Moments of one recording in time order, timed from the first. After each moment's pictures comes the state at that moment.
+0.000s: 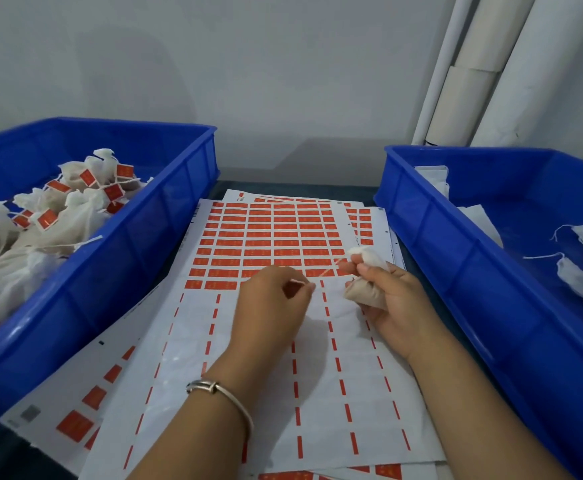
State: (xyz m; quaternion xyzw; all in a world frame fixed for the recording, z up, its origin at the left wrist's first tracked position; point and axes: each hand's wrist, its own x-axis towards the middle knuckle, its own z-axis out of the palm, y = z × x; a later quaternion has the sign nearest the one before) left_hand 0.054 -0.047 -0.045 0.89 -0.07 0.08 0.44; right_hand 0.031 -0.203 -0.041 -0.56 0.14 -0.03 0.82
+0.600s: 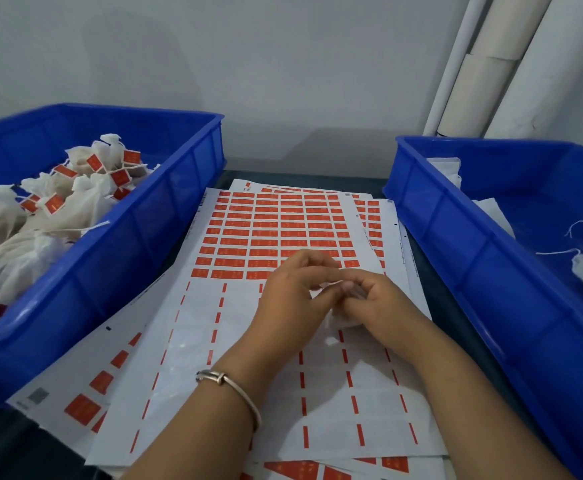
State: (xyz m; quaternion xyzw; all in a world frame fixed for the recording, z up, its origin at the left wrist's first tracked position) left_hand 0.045 -0.051 -0.043 0.84 -0.22 0.08 0.50; right_hand 0.020 -0.189 -0.047 -0.83 -0.06 0.02 0.56
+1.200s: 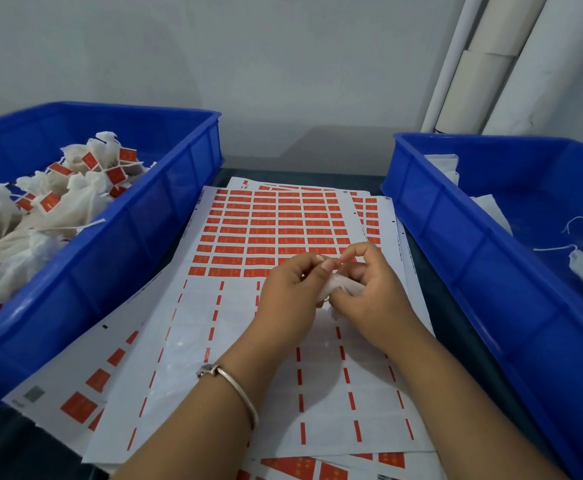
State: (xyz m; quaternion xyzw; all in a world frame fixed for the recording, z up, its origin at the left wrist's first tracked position) left_hand 0.039 -0.058 -0.036 0.73 -0.10 -0.04 0.67; right_hand 0.020 -0.184 -0.054 -0.80 -0.06 -0.12 0.59
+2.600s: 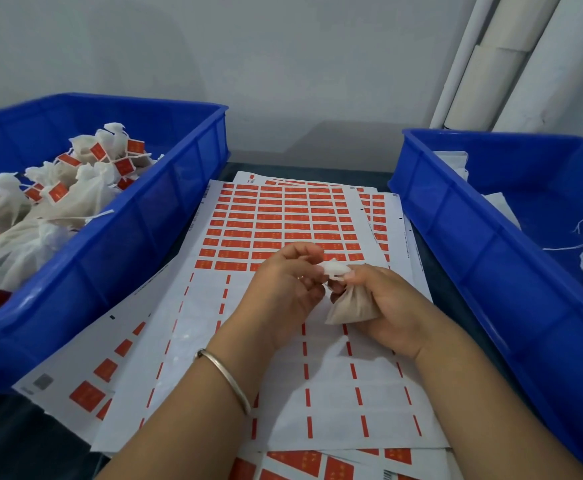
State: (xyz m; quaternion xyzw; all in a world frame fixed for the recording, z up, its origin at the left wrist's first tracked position) left_hand 0.046 -0.044 -0.027 0.50 0.04 -0.19 0.85; right_hand 0.023 -0.187 -0.043 -0.58 0.05 0.10 0.81
